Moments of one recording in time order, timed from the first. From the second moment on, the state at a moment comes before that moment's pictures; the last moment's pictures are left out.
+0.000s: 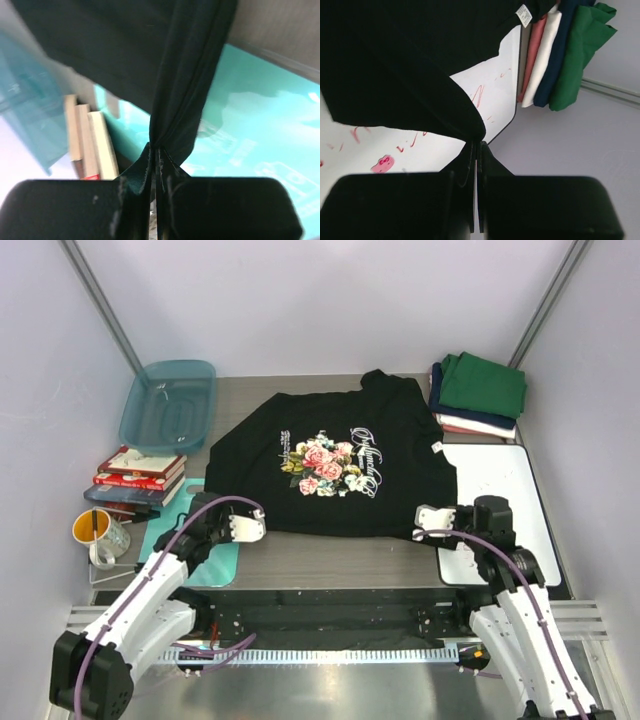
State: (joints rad) left arm -0.32 0.82 0.43 -0.52 -0.15 1.21; right arm 0.13 0.49 0.55 -0.75 0.01 -1.38
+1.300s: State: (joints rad) left arm -0.29 1.19 0.49 0.05 -0.30 1.10; right arm 0.15 0.94 0.44 0.13 0.03 -1.52
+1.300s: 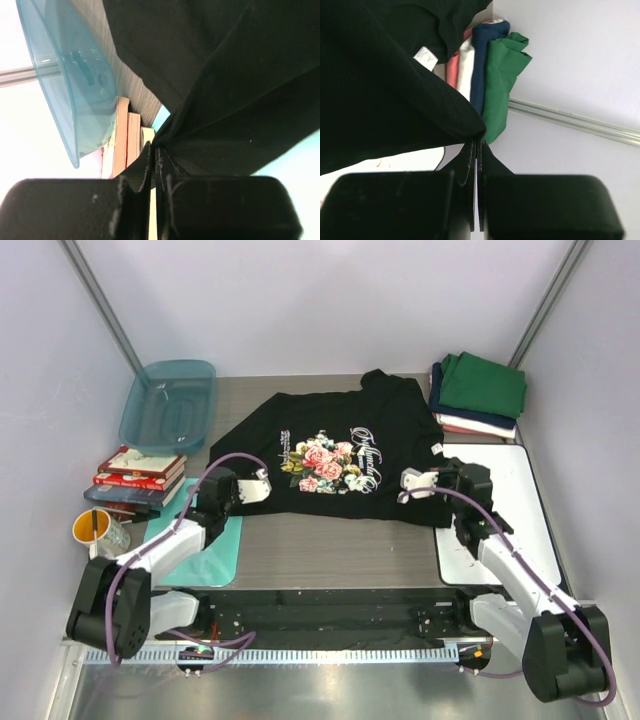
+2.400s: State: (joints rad) left arm -0.29 1.39 0.64 0.17 -0.33 1.10; right arm 0.18 1.26 0.72 0.24 0.00 -1.60
